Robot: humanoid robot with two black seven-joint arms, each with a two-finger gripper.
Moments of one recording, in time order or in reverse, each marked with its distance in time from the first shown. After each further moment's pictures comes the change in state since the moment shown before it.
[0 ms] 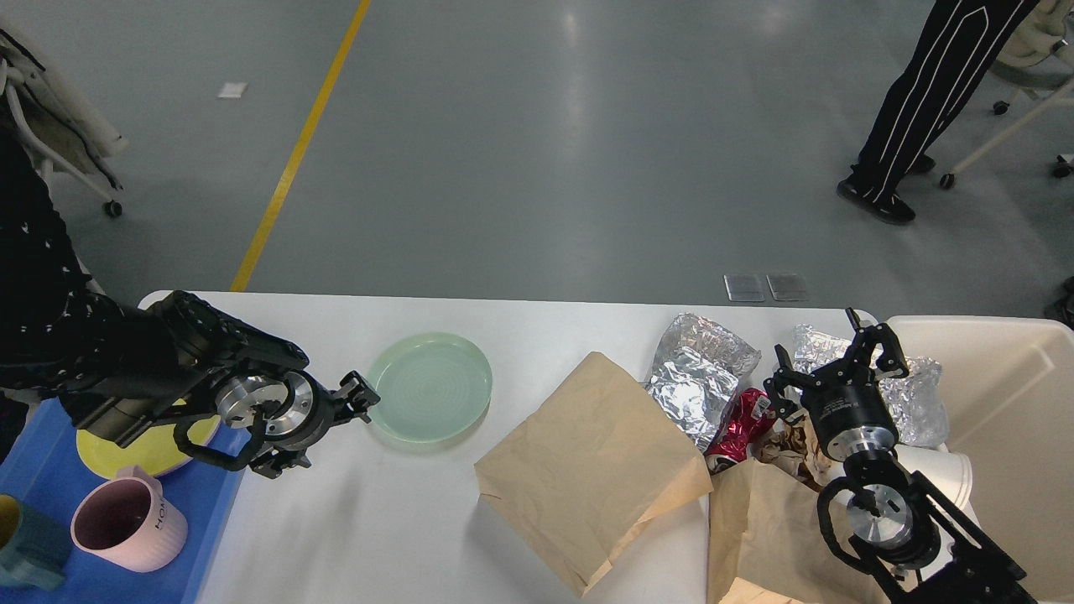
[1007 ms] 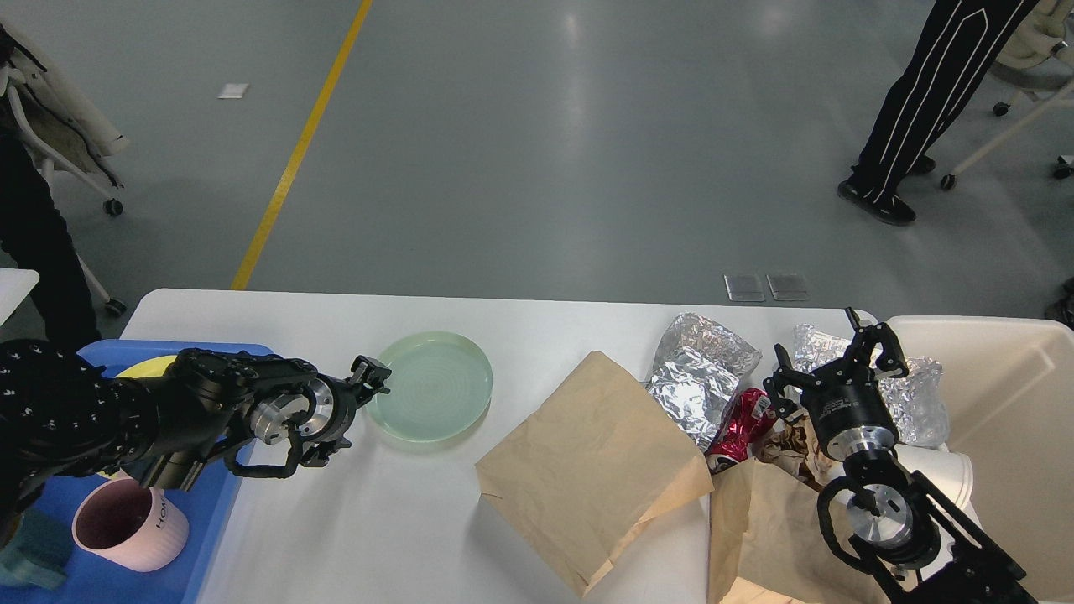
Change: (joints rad) left arm 0.371 -0.022 -0.372 0.452 0.139 0.025 -0.026; right arm 0.000 0.001 0.000 0.000 0.000 0.000 0.000
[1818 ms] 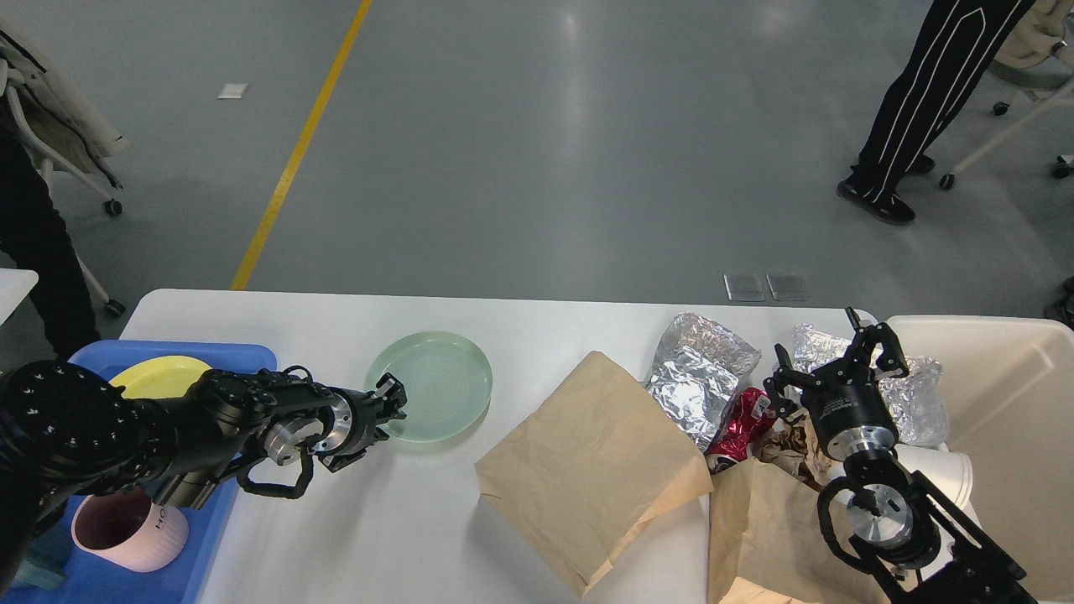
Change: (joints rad) left arm 0.041 -0.020 -0.026 0.004 0.062 -0.016 -0.068; right arm 0.000 0.000 0.000 0.000 0.000 0.000 0.000
